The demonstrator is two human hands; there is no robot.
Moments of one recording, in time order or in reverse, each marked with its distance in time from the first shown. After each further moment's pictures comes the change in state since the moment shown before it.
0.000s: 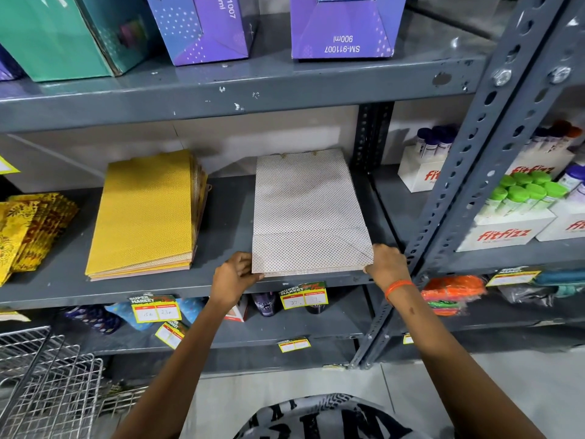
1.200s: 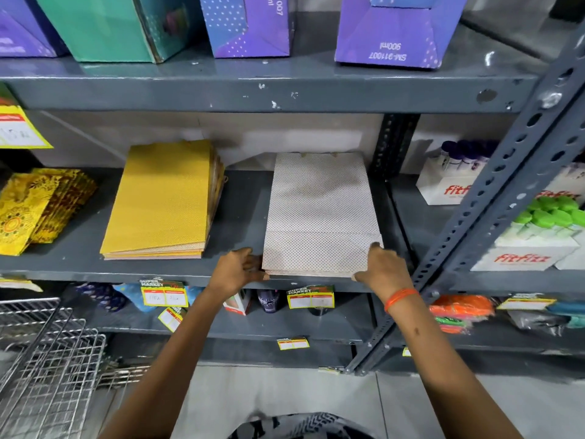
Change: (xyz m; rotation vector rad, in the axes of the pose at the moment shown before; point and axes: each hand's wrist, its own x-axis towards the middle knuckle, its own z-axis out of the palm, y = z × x) left_hand -0.006 0.024 -0.023 0.046 -0.113 -0.130; right_hand -0.025 -0.045 -0.029 -0.062 -0.093 -0.051
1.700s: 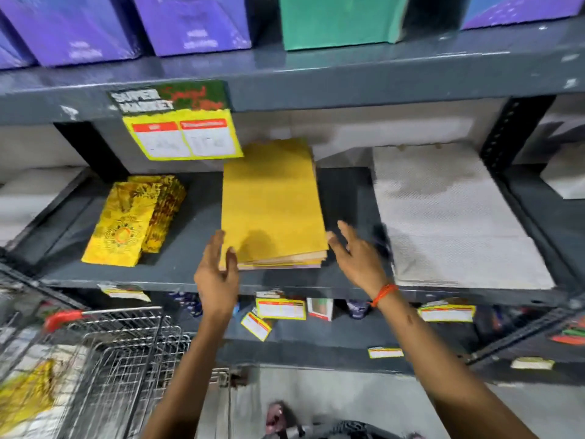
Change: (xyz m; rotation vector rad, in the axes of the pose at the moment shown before) left_hand -0.022 -0.107 -0.207 -0.038 0.690 0.176; right_hand 0.010 -0.264 0.096 0.602 -0.005 -0.242
